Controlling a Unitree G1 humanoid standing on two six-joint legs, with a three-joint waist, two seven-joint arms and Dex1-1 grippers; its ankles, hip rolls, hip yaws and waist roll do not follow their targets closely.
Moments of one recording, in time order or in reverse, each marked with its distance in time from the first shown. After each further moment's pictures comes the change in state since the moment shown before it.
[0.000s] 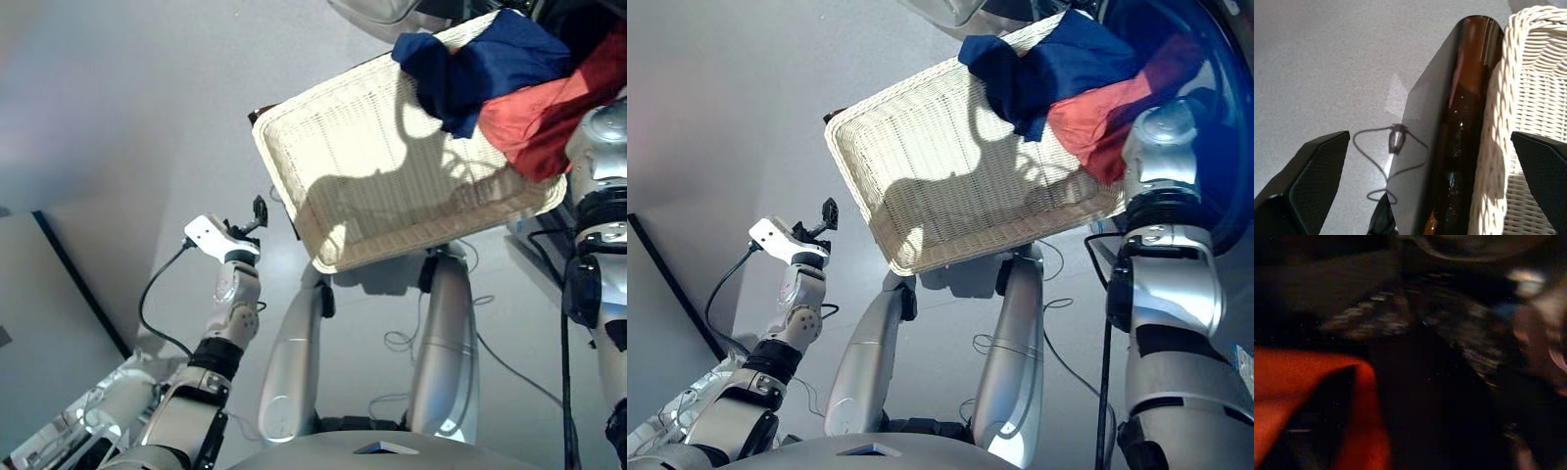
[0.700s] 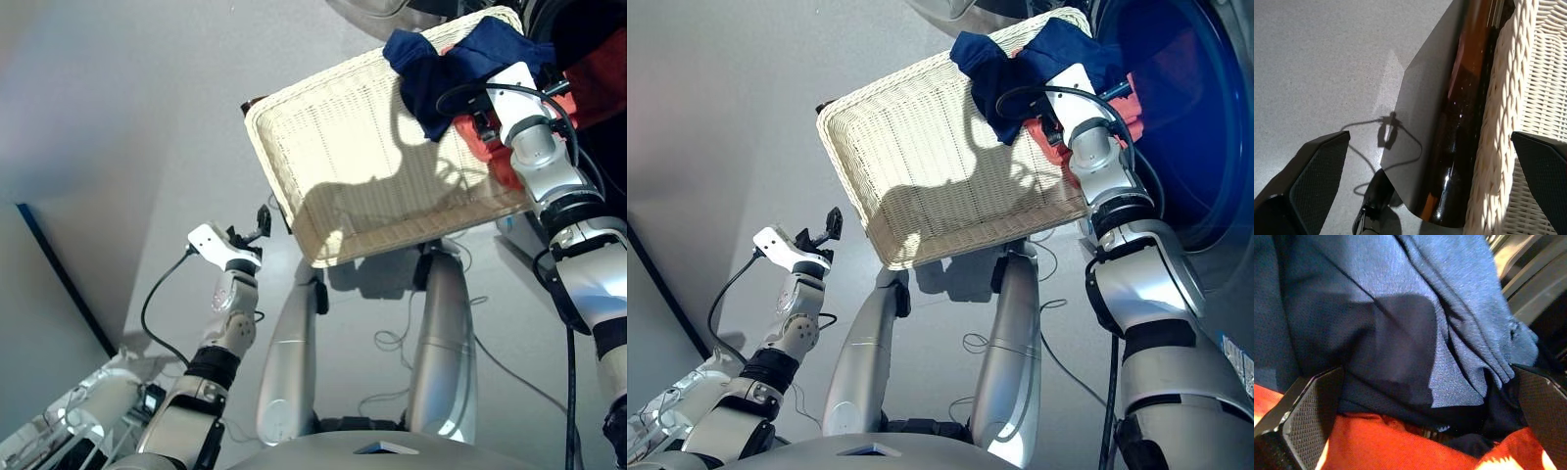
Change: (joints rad) left arm 0.018 0.010 -0.004 -0.002 -0.017 0.035 -0.088; right arm -0.116 0.031 0.354 0.300 -0.079 -0.016 0.464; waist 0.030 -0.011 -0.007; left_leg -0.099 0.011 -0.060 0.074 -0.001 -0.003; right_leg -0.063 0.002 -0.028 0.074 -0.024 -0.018
